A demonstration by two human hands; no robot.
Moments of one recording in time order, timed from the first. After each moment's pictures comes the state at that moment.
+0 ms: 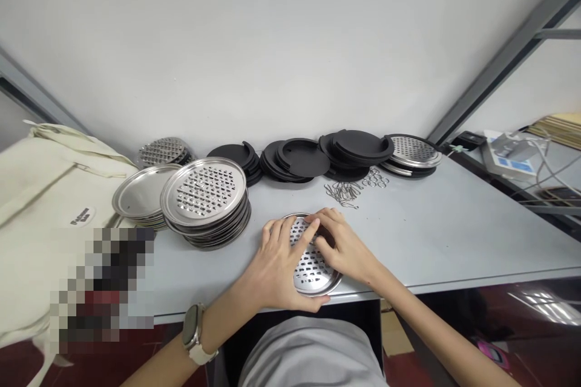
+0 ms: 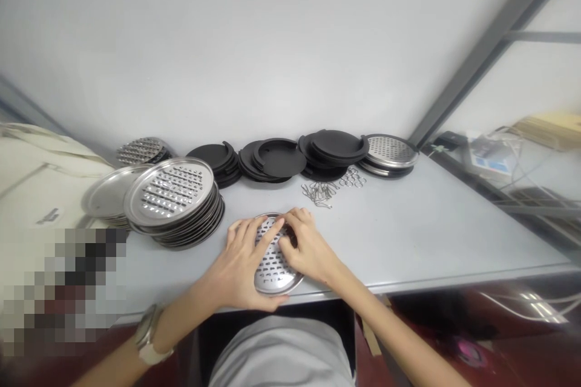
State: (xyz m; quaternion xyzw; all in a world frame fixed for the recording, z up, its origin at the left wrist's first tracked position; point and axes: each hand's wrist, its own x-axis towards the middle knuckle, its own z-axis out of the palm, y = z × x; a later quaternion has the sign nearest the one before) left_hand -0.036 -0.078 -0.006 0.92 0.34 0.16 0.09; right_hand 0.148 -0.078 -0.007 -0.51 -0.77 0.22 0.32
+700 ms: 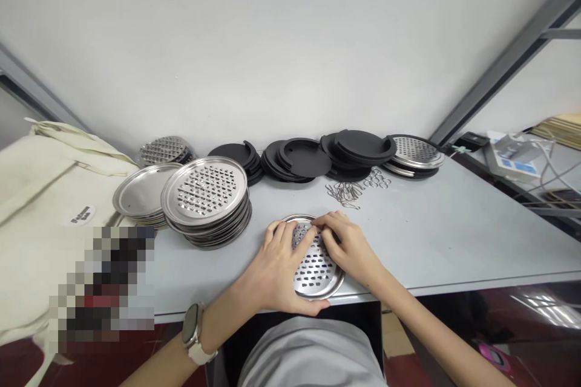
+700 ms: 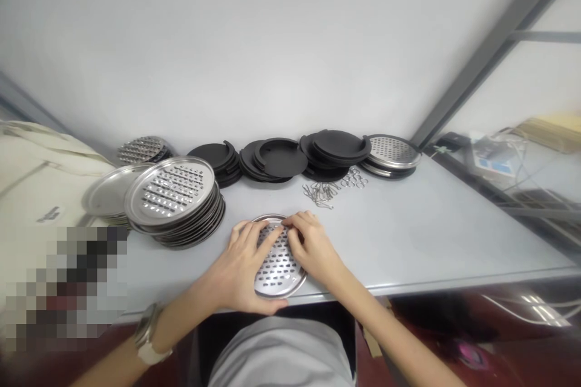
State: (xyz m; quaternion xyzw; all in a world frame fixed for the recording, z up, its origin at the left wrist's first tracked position) left_hand -0.038 -0.077 -0.008 0.93 0.32 0.15 0.09; right_hand 0.155 -0.078 -0.020 -0.52 -0.74 0.19 0.37
